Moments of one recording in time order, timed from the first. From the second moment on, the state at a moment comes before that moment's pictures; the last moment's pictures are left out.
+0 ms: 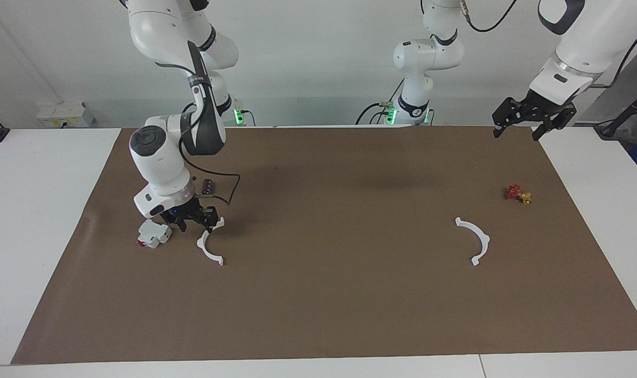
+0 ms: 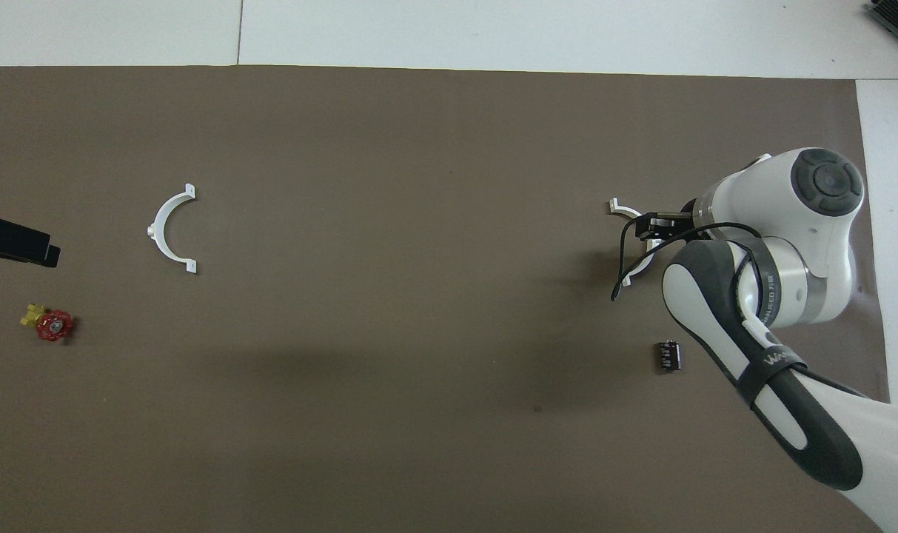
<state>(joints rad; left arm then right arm) 0.02 -0.01 -0.01 -1.55 -0.02 1.49 0.17 0.06 0.27 0.02 -1.97 -0.01 2.29 0.21</state>
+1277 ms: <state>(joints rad) 0.02 -0.01 -0.01 -1.55 -0.02 1.49 0.17 0.06 0.30 0.02 -2.08 -0.02 2.44 0.31</state>
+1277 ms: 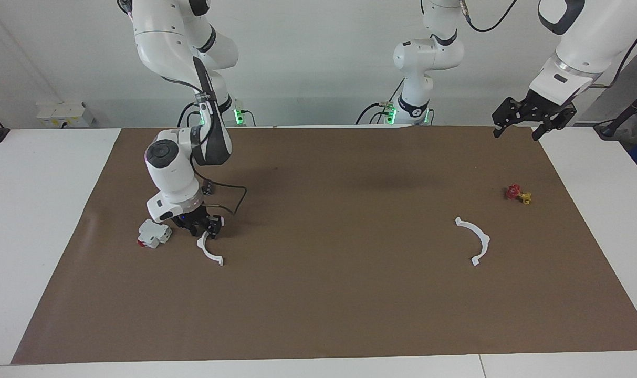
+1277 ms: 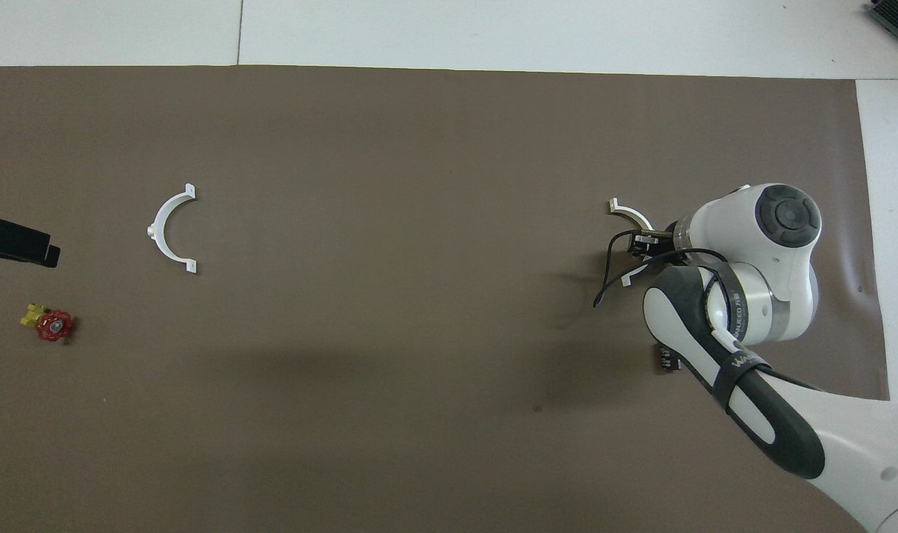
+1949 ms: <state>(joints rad) 0.02 -0.01 -0.01 -1.55 -0.02 1.49 0.17 0.06 0.30 0.02 -2.08 -0.02 2.44 0.31</state>
